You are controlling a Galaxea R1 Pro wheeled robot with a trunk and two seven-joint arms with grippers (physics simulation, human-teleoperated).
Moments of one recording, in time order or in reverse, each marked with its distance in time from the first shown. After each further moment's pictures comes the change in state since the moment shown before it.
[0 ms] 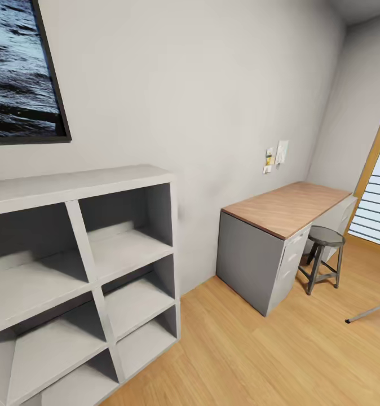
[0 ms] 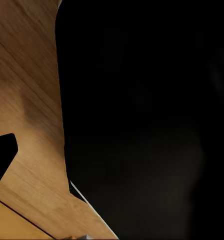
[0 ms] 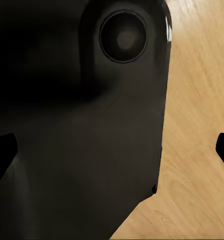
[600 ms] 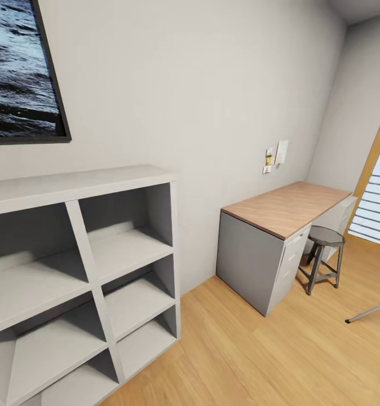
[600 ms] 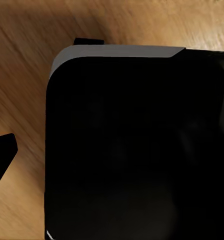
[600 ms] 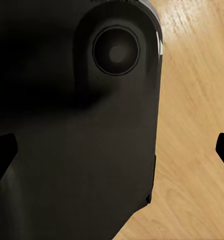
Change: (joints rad) left arm 0.001 -0.020 0.008 -0.078 0.073 -0.069 -0.003; right arm 0.001 -0.008 0.003 0.000 0.001 -0.038 -0.001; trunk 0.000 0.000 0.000
